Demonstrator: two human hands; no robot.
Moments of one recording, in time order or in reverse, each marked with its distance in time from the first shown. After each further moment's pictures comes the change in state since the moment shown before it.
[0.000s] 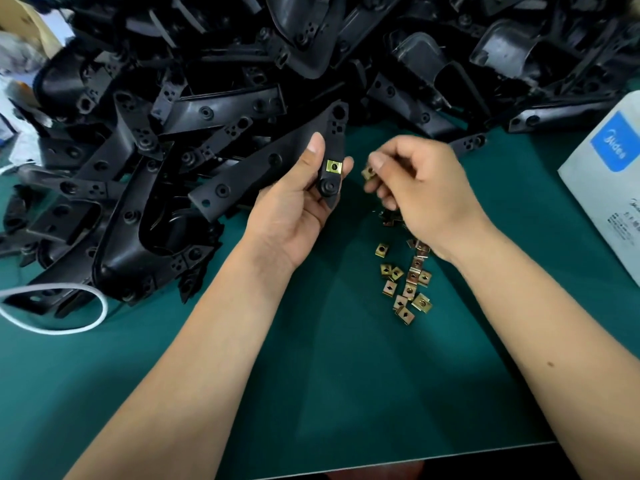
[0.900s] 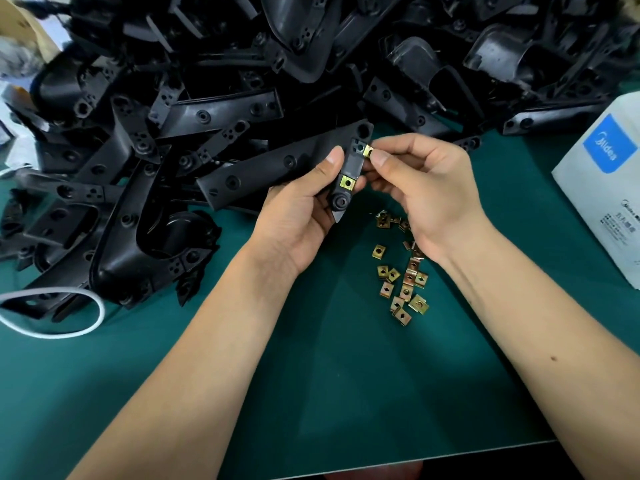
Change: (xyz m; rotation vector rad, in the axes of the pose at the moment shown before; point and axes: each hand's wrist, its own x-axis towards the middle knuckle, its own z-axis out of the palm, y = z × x) left_hand 0.001 -0.006 0.003 0.054 -0.075 -0.030; right_hand -0.001 0.001 0.003 0.499 0.129 0.098
